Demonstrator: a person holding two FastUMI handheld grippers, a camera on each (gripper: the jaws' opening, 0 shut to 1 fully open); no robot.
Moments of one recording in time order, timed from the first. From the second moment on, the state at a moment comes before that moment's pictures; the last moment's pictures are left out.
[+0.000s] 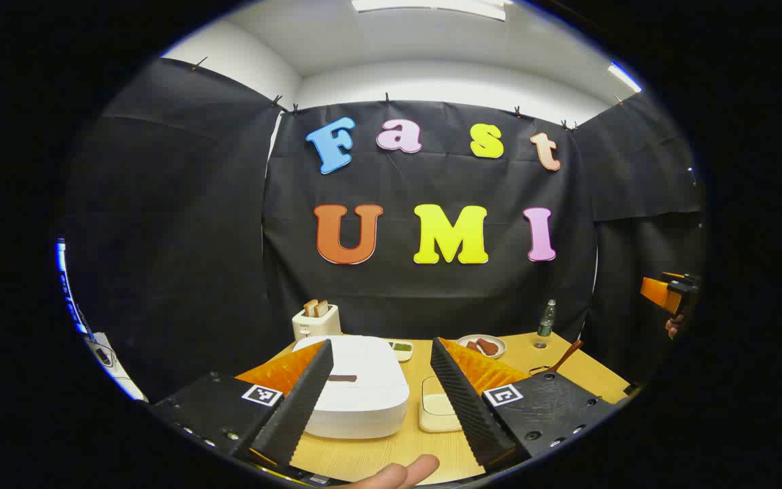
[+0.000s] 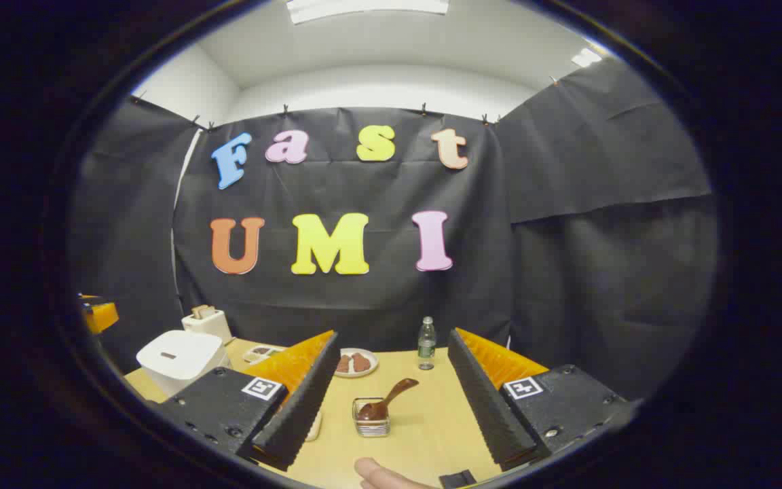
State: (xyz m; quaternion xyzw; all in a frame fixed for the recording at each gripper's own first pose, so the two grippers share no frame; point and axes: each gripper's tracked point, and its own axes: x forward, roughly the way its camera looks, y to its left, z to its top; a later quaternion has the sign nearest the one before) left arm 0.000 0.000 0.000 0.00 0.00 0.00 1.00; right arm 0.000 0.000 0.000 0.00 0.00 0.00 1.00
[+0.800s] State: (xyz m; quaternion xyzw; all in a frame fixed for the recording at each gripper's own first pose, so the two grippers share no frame) left arm -0.001 -0.004 0.016 -0.01 -0.02 -0.02 1.00; right arm -0.001 -0.030 -0.003 0.02 0.01 -0.01 1.00
